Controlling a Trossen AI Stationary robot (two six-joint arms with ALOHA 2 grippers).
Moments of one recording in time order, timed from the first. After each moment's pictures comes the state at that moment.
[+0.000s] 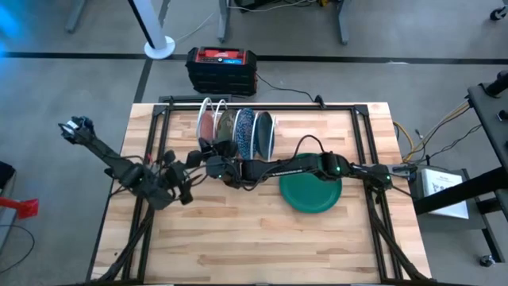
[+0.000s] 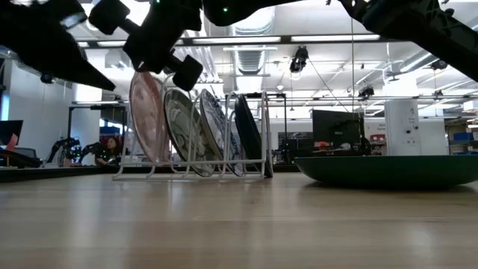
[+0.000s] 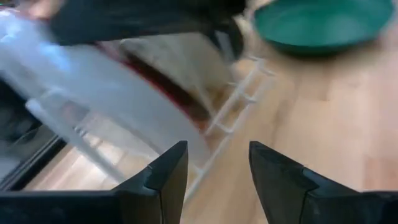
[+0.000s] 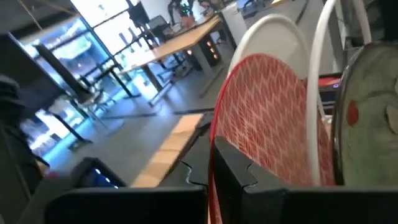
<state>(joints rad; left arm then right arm) -0.59 0.80 0.48 -0.56 -0.97 -0.56 0.09 2.56 2.35 -0.03 0.95 0.73</state>
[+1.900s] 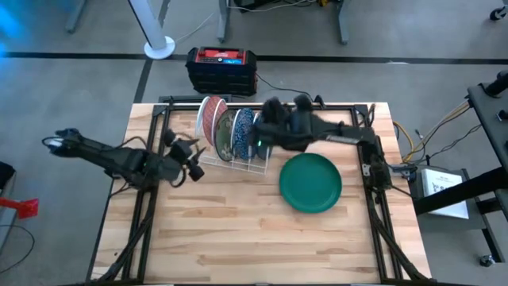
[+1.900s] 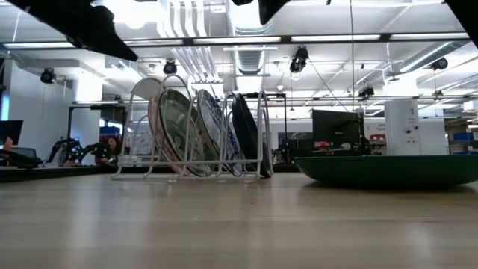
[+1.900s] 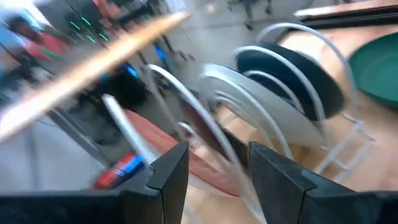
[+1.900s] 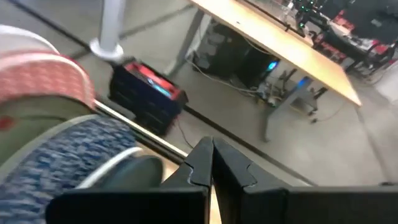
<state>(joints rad) -0.35 0.81 0.64 -0.53 -1.12 -0.30 0.05 2.07 2.35 -1.51 1.12 0.77</state>
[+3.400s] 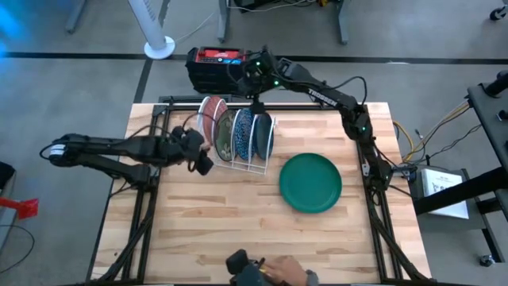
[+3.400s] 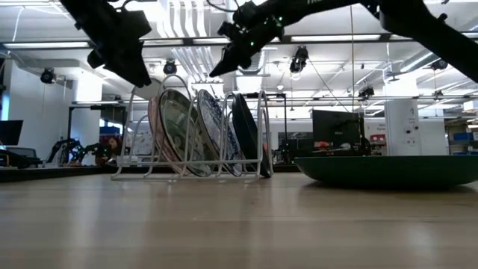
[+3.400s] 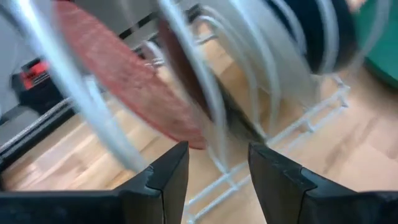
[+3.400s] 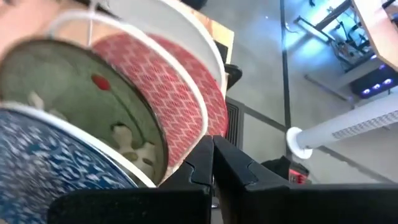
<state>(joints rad) 0.05 1.02 0.87 -0.77 -0.54 -0.52 -0.53 2.23 2.35 -0.77 -0.34 -0.82</state>
